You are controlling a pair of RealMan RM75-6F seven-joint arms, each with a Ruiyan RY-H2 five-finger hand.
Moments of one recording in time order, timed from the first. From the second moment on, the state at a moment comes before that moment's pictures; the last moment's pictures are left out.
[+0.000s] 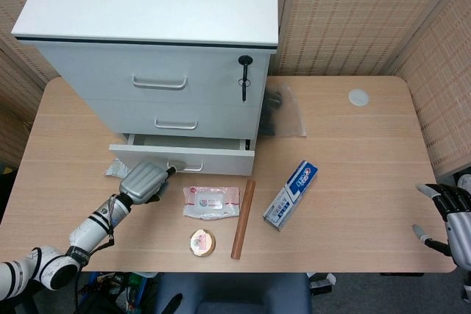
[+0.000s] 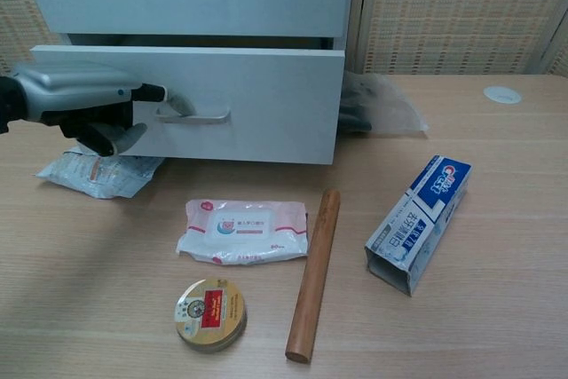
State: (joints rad) left arm -0.79 -1.26 -0.07 -1.64 1.29 0.86 0.27; right arm -0.01 -1.03 0.03 -1.61 -1.58 1.60 0.07
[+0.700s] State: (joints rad) left arm -0.76 -1.16 -0.01 -1.82 1.35 0.86 0.30; right arm -0.02 -1.03 0.03 -1.61 -1.58 1.60 0.07
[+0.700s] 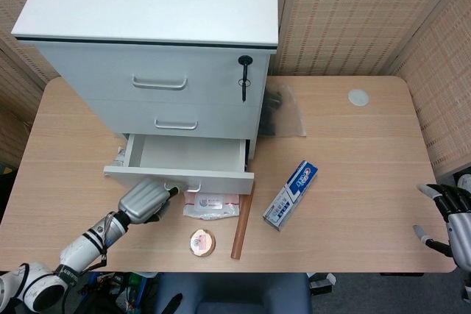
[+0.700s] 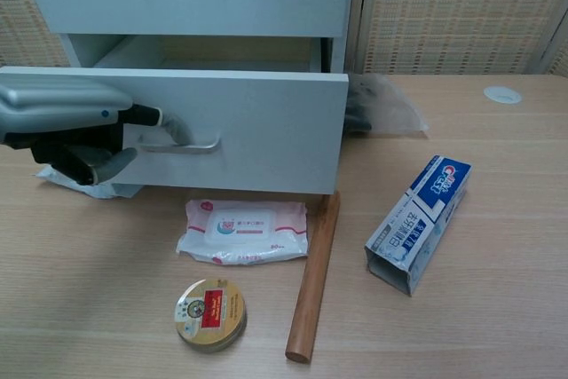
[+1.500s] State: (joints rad) left arm -0.69 -1.13 0.02 -1.91 1.43 0.94 0.34; right arm -0.03 -1.03 0.03 -1.61 -1.59 1.61 0.07
